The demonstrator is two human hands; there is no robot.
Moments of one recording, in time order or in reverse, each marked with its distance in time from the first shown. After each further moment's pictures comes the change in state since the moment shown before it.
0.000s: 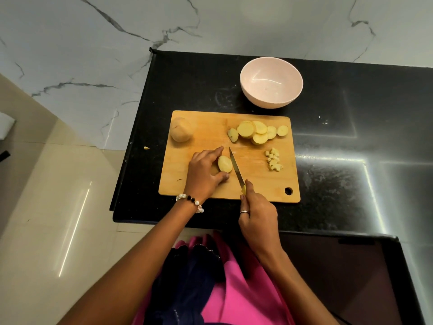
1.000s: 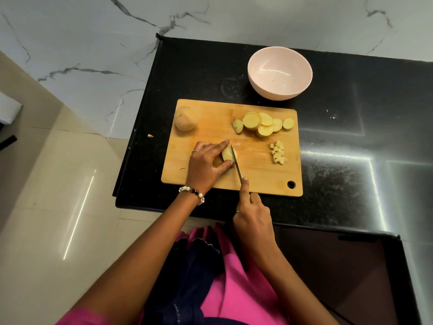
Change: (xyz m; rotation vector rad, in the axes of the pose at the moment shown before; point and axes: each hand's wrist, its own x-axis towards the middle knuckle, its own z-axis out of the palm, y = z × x) left_hand -0.003 -0.019 0.016 0.051 0.202 0.193; right_hand -0.014 -0.013 0.003 -0.370 -0.108 -0.062
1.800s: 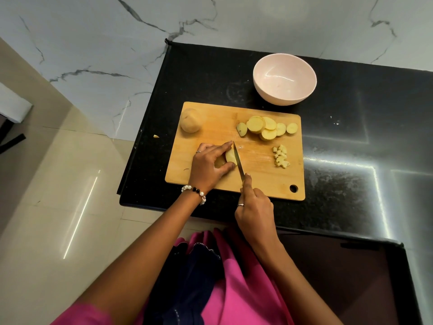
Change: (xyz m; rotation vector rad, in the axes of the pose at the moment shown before) left_hand 0.000 0.000 -0.003 -0.068 -0.027 -0.057; right_hand 0.012 0.005 -0.001 0.179 -0.048 0.010
